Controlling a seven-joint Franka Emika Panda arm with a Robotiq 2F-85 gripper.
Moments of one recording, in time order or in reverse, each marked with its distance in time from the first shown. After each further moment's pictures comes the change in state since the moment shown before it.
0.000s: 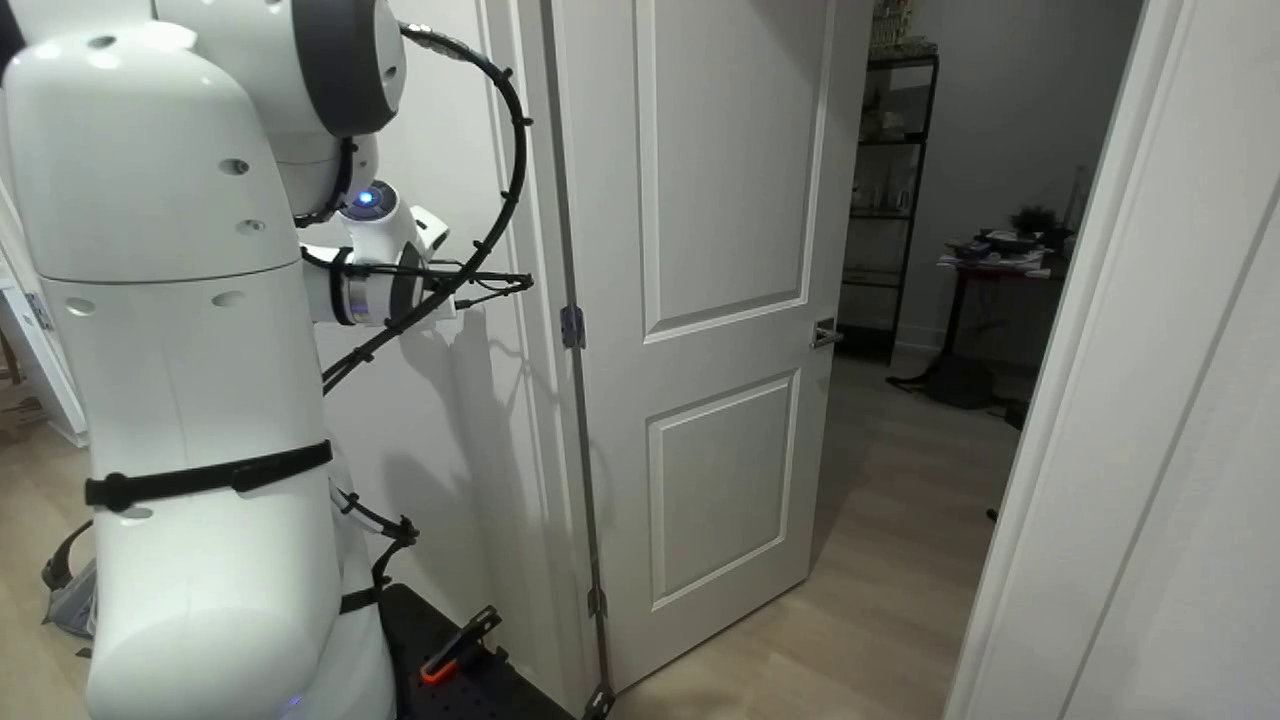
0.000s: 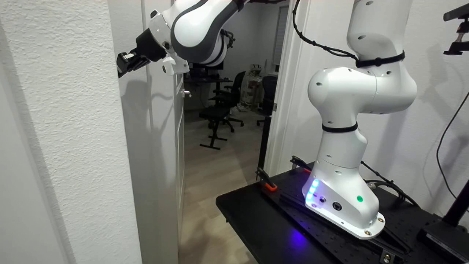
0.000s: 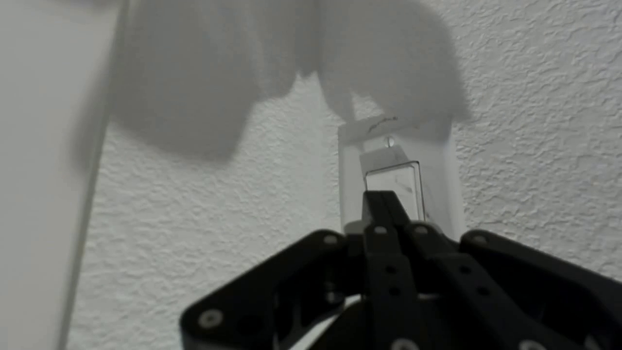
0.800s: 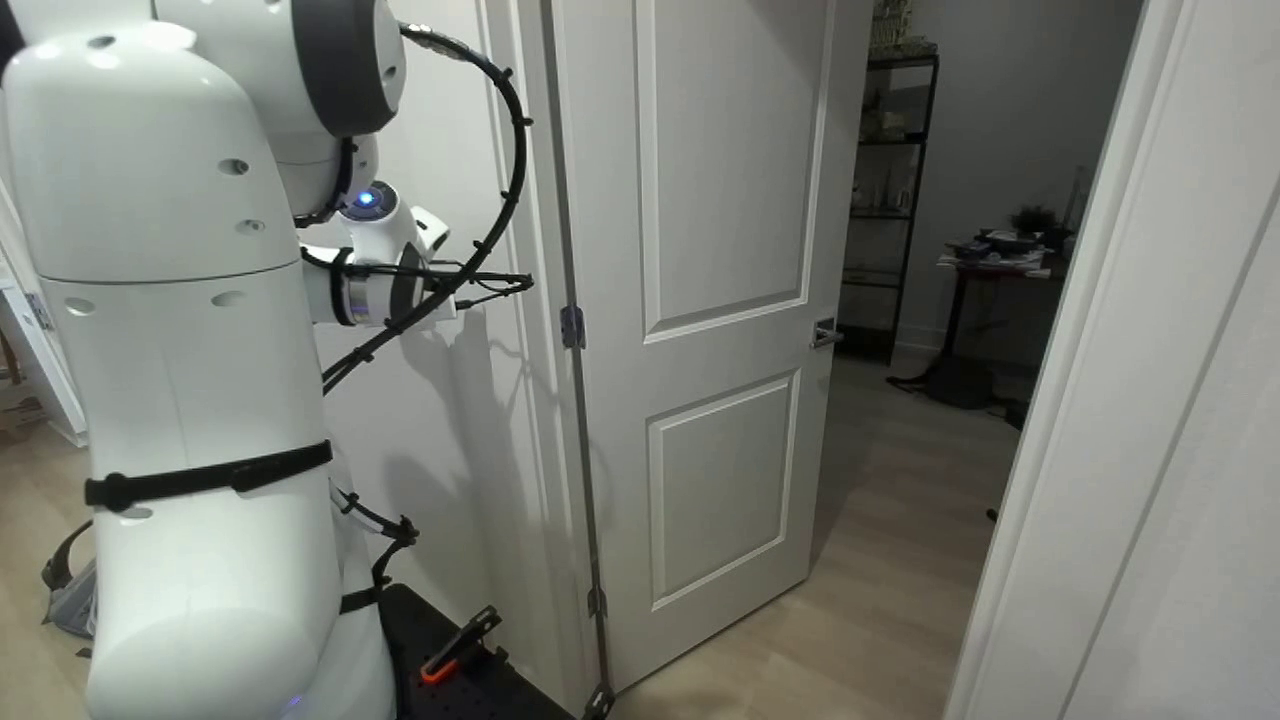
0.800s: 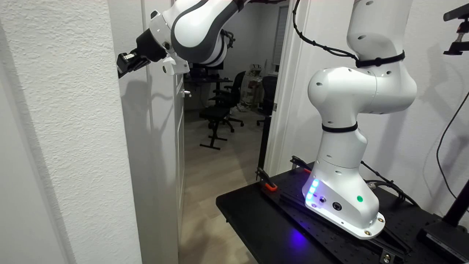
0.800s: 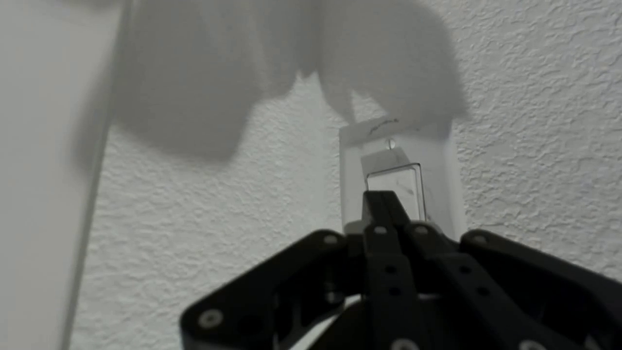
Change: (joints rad) arm 0.000 0.001 -0.001 -0.001 0.000 0.000 0.000
